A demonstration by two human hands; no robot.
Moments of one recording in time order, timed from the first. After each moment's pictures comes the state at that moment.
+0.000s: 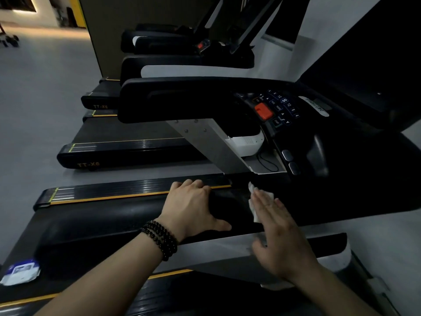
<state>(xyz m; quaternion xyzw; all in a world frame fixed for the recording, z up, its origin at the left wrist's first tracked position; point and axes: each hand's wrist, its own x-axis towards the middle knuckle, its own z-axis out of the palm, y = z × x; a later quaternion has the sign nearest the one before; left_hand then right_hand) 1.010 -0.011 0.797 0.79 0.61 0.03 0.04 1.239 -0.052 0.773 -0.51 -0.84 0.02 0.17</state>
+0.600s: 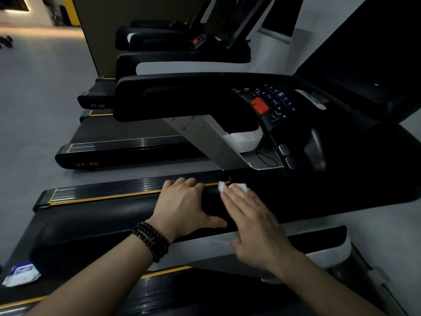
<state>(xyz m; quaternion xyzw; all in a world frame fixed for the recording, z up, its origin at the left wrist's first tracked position) 1.007 -0.014 0.793 0.79 0.61 0.04 0.00 1.210 -0.043 0.776 -0.46 -0.88 0.01 0.12</state>
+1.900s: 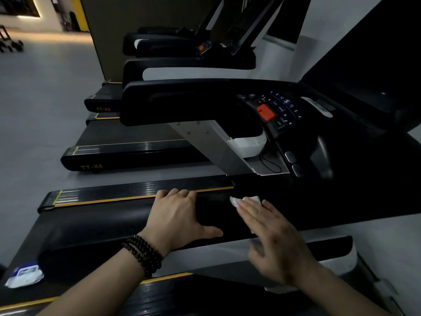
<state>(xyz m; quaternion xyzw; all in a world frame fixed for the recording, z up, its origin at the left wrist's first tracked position) 0.987 -0.024 0.792 0.77 0.64 0.02 -0.02 1.235 -0.046 0.777 -0.43 -0.89 0.04 0.14</state>
